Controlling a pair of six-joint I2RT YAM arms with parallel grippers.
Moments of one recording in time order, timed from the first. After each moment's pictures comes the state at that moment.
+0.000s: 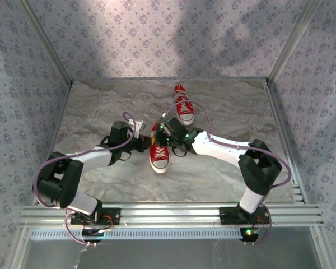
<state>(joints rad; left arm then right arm) -0.44 1.47 0.58 0.29 0.51 -0.34 0.87 1.70 1.19 -0.28 0.07 0.67</state>
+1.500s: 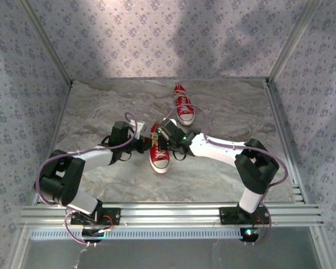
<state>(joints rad) -0.44 1.49 0.59 0.27 0.53 -0.31 0.89 1.73 1.17 -0.34 0.15 0.69</state>
